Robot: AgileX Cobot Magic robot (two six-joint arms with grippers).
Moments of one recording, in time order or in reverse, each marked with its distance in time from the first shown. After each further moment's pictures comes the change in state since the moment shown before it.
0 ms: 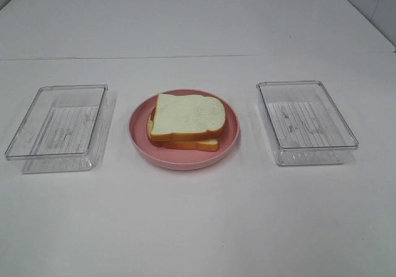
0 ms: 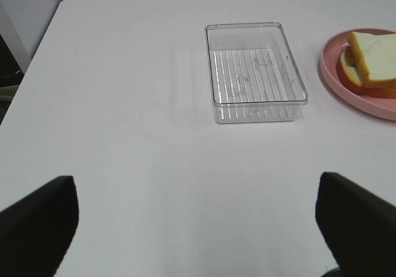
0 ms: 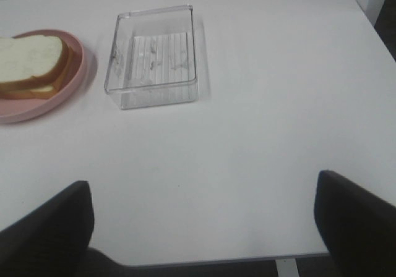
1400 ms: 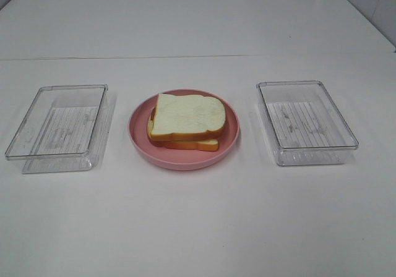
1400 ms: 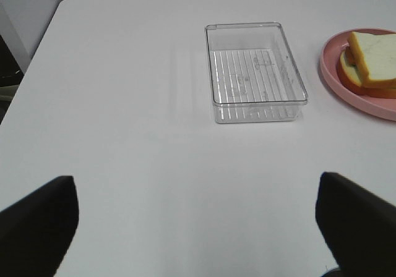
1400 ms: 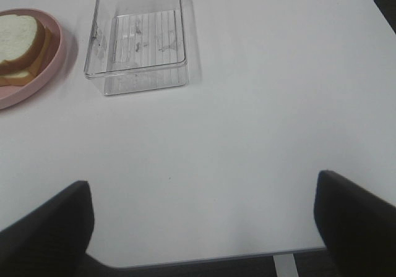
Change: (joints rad) left arm 0.000 0.000 0.000 -0.001 0.000 0.000; right arm -0.044 -0.003 0.111 0.010 -0.067 -0.013
